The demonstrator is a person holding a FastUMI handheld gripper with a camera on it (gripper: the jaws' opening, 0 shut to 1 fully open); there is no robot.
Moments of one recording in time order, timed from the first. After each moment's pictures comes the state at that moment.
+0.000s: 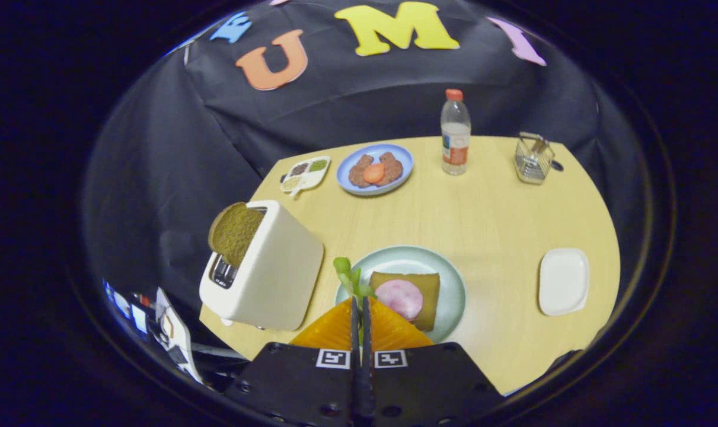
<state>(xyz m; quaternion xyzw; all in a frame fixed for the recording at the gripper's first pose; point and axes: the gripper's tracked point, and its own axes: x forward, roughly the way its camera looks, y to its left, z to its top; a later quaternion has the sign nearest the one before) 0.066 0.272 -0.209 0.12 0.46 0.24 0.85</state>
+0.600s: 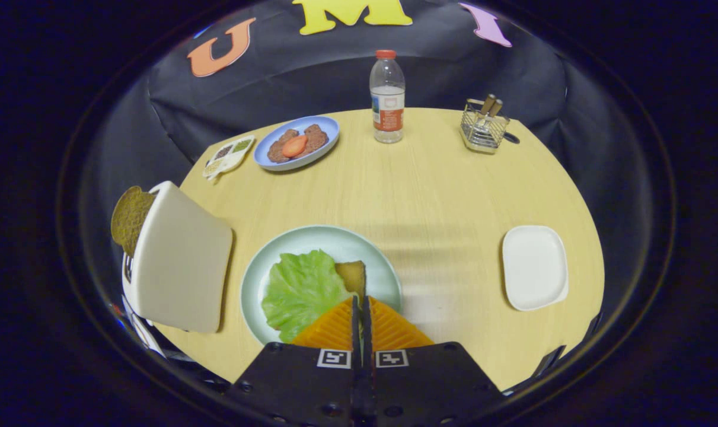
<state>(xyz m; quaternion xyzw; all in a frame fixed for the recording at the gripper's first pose) 0.102 0.227 -0.300 0.06 0.50 0.13 0.86</state>
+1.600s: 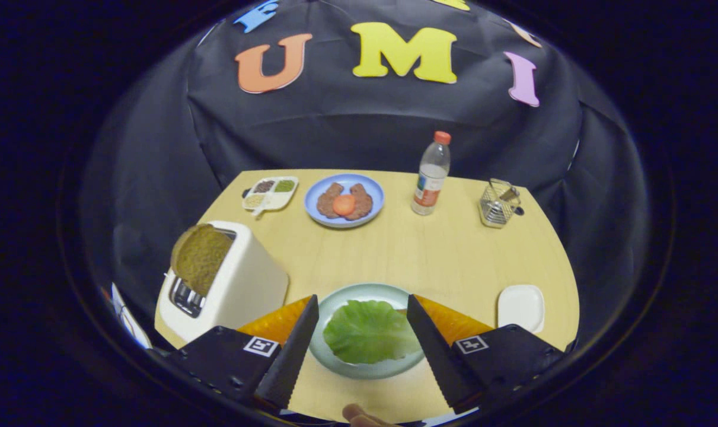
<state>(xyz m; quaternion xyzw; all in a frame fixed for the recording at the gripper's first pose) 0.099 0.304 -0.163 0.02 0.37 0.16 0.91</state>
